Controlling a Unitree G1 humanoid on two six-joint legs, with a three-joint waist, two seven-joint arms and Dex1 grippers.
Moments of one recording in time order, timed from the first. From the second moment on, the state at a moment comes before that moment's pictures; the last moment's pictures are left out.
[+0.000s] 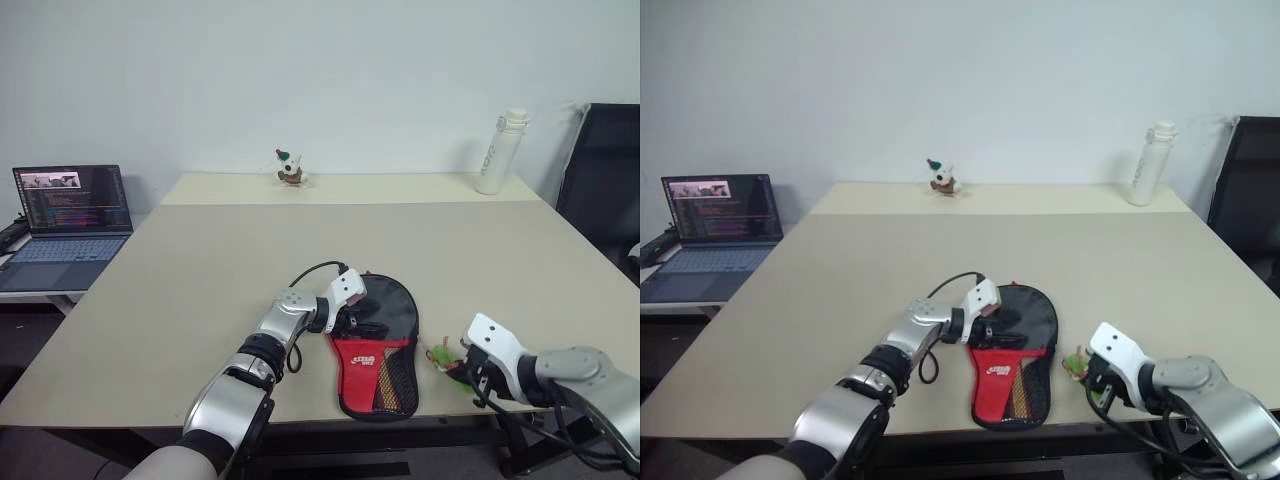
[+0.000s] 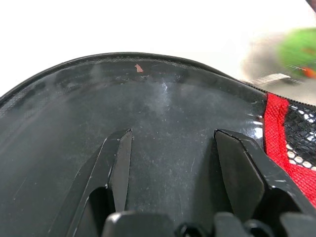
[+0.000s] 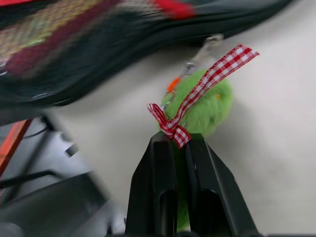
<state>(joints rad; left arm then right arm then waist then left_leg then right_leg) -0.96 0.14 -0.19 1.09 0.05 -0.18 -1.09 -0.09 -0.90 0.10 -0.62 0.31 0.97 0.77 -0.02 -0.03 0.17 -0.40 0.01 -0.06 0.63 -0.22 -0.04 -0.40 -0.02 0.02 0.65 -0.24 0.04</state>
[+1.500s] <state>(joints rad) -0.90 0.21 -0.18 0.98 0.03 -0.14 -1.16 -0.30 -0.87 -0.06 -0.53 0.71 0.93 0.83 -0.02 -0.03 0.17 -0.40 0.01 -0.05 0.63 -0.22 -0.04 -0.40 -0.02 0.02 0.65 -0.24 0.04</state>
